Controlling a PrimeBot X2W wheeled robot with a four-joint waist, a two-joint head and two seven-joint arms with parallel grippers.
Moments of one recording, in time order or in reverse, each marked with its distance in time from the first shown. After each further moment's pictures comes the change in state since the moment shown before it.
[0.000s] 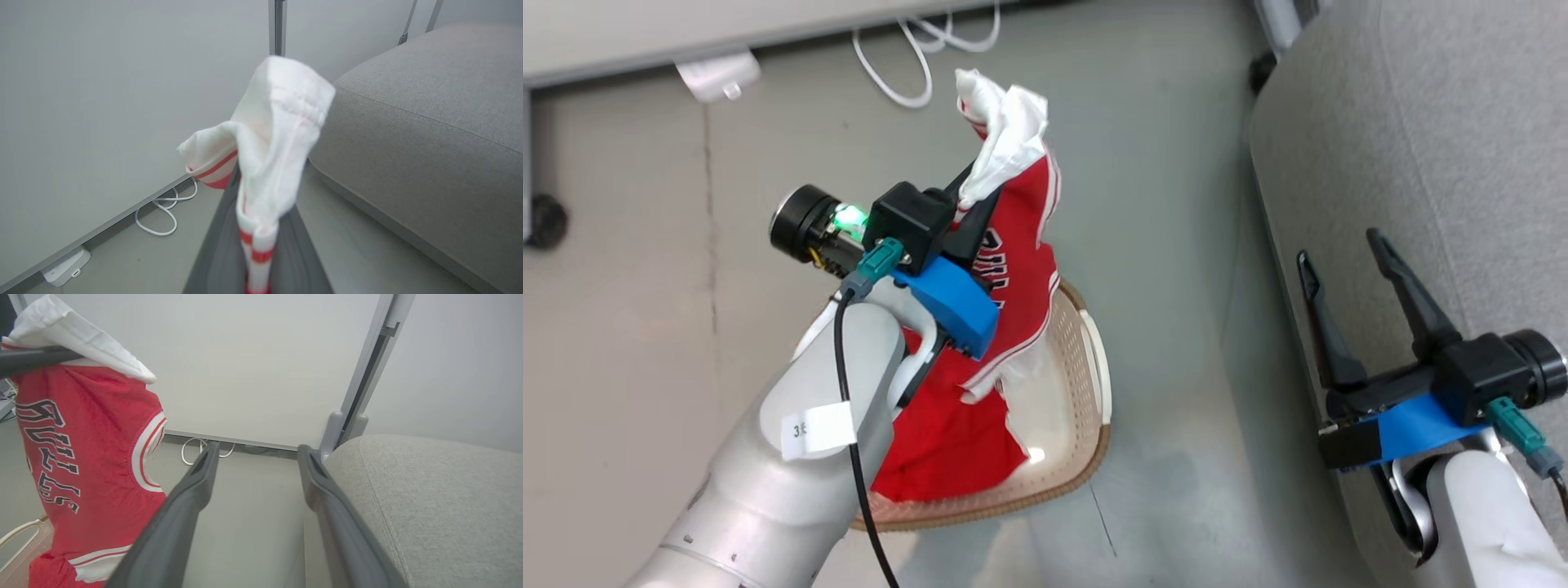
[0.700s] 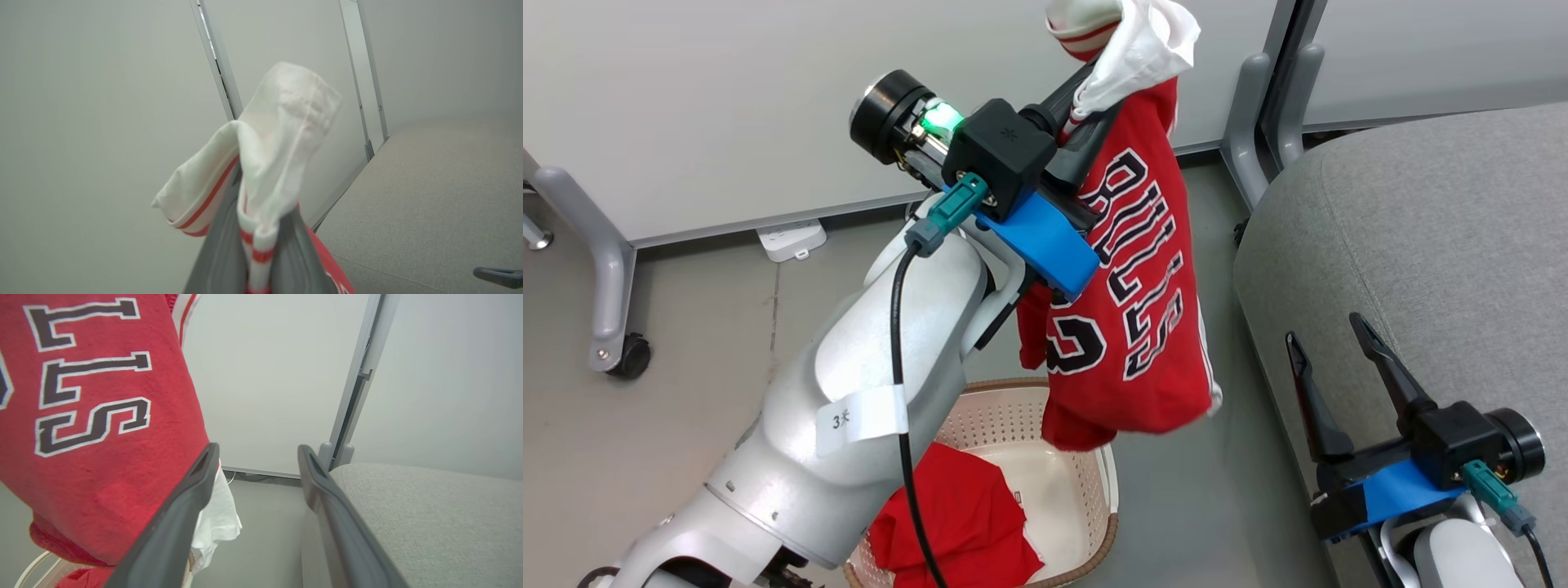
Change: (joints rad) left arm -0.131 -0.074 -0.054 -0.161 -0.018 0.000 0.000; right arm 0.130 0.030 -0.006 0.026 -0.007 0.000 0.000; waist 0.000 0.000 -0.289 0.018
